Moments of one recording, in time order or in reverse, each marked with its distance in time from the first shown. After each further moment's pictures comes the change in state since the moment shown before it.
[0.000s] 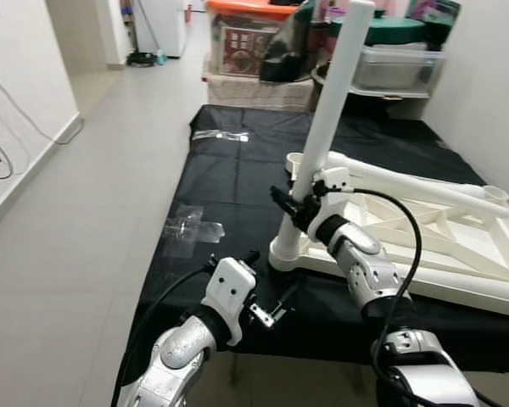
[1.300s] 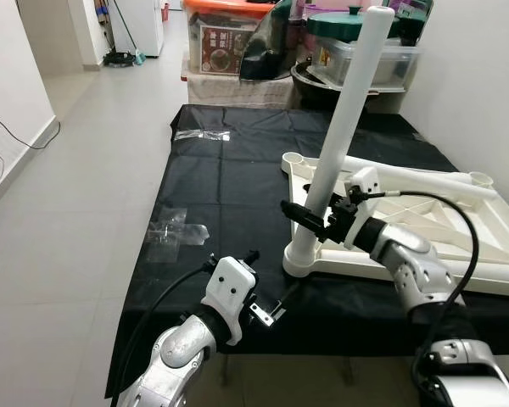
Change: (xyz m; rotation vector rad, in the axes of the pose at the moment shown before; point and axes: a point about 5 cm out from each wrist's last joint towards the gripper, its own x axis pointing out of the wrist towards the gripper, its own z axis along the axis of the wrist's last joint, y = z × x) left arm 0.000 0.000 0.000 -0.003 0.007 0.003; right arm -0.024 -0.011 0.023 -0.032 0.102 0.781
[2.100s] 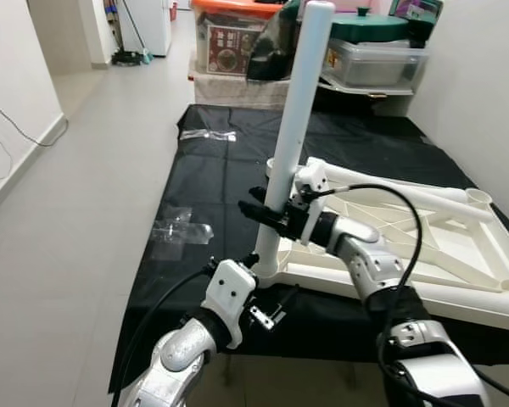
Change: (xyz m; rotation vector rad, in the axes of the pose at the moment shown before) left arm -0.002 -0.002 -0.002 -0.008 0.009 0.002; right arm 0.051 0.008 -0.003 -0.007 -0.067 -0.326
